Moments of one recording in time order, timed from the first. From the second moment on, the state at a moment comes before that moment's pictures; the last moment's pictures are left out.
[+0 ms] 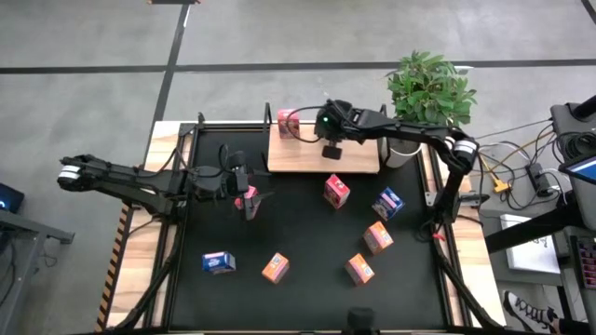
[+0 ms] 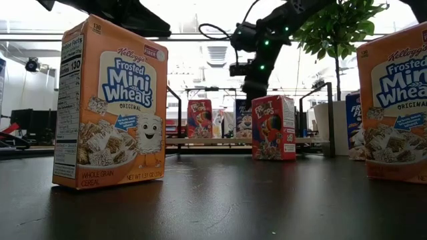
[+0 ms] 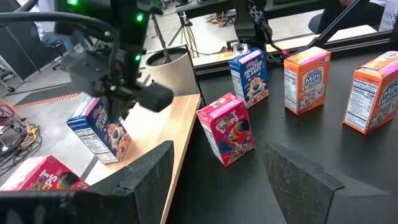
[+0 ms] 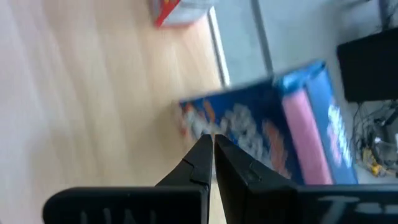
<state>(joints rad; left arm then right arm) -0.08 1.00 0.68 0.03 -0.33 0.17 -0.49 1.81 1.45 -0.59 0.31 -0.46</state>
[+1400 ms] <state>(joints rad) -0.08 1.00 0.68 0.03 -0.33 0.18 -0.48 1.78 1.50 -0.79 0.31 -0.33</state>
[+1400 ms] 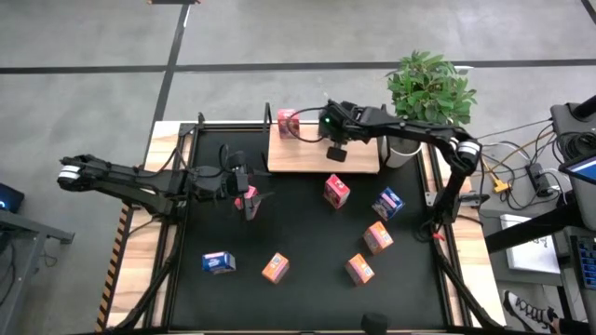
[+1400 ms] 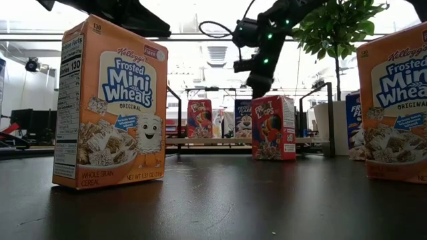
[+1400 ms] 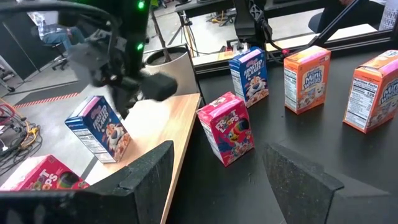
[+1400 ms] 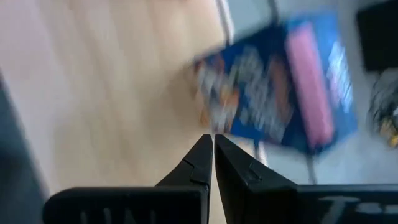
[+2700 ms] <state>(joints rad) -0.08 1.00 0.68 0.03 -0.33 0.18 -0.57 1.80 1.49 -0.65 0.41 -0.36</state>
